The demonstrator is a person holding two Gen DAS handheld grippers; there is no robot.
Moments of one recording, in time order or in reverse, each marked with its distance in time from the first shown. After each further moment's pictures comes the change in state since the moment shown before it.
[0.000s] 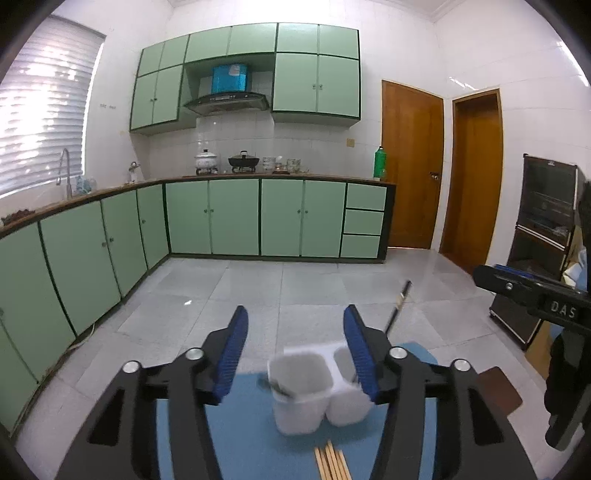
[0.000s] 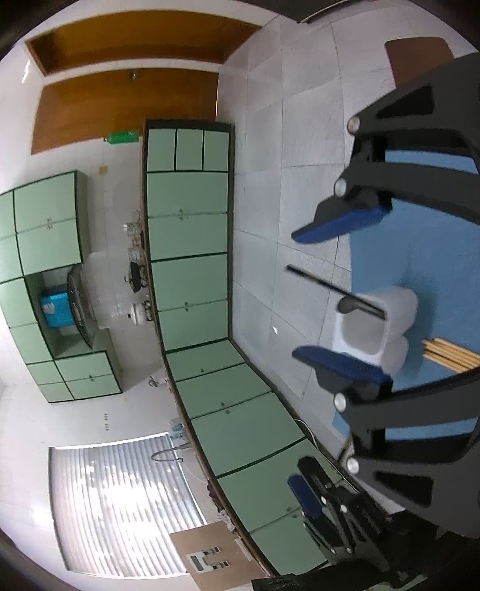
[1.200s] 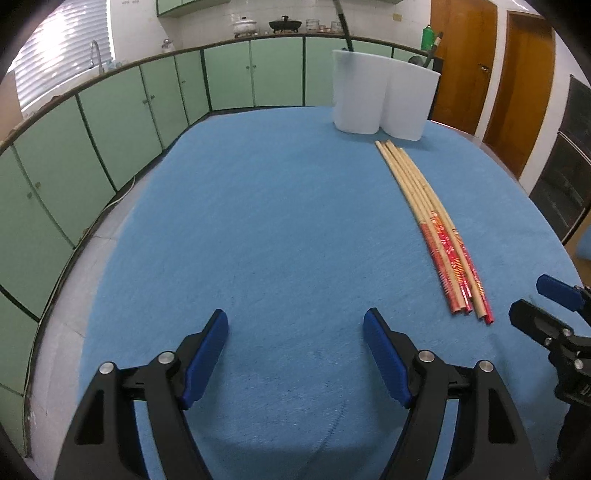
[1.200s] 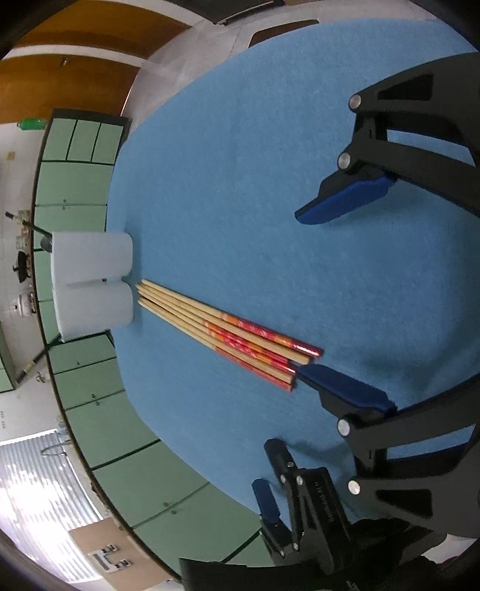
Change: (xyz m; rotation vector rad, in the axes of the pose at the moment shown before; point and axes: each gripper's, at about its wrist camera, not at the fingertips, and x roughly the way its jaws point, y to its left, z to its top) left arm -0.080 0.028 -0.249 -0.055 0.536 0.166; right arm -0.051 0.106 -0.272 -0.037 0.454 -0.007
